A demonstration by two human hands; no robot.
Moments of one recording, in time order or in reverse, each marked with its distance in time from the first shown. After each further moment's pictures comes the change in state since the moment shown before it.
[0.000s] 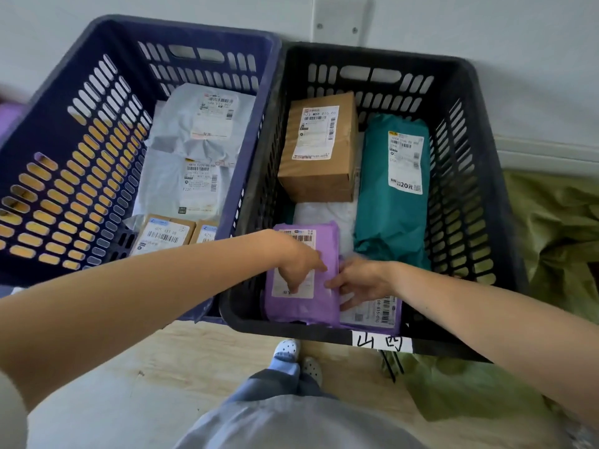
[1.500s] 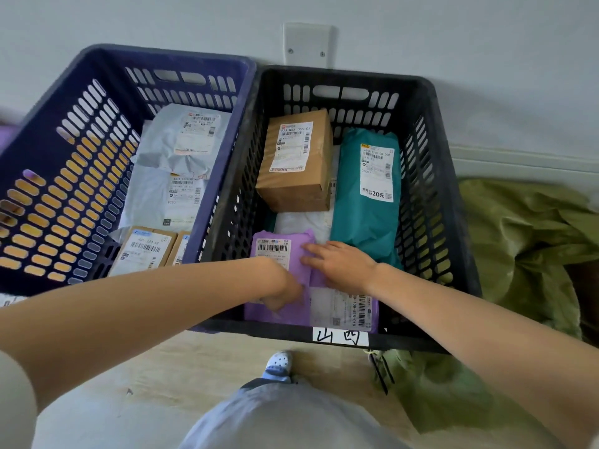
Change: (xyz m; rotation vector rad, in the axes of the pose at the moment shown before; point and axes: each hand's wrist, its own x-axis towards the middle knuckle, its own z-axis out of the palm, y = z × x) left_hand 0.017 0.030 0.012 0.300 -0.183 0.026; right_hand -0.024 -0.010 -0.019 -1.777 0.435 -0.646
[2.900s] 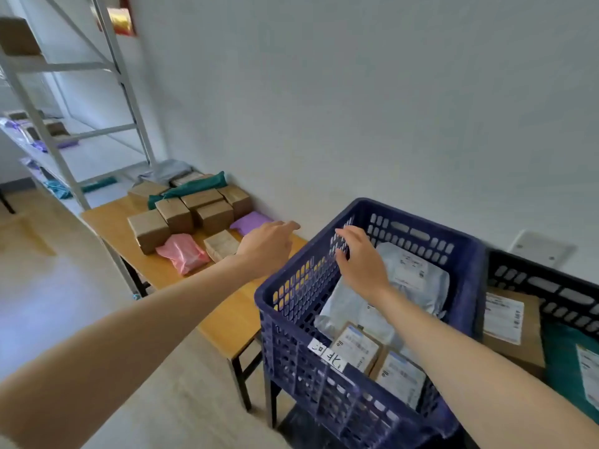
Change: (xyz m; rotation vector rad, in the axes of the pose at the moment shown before) left_hand -0.293 -0.168 0.266 -0.840 1.343 -0.993; right_hand 0.216 -0.232 -0.251 0.452 0.777 0.014
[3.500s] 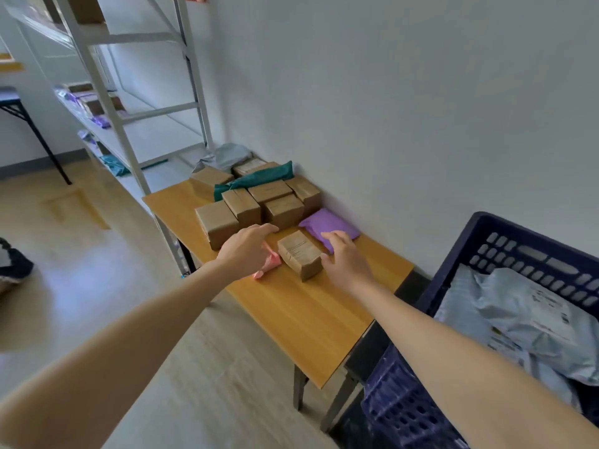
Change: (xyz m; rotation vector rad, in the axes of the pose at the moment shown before) left_hand 0.000 -0.287 -0.037 -0.093 -0.022 -0.247; right_hand 0.132 -0.166 0.199 0.016 -0.201 -0.047
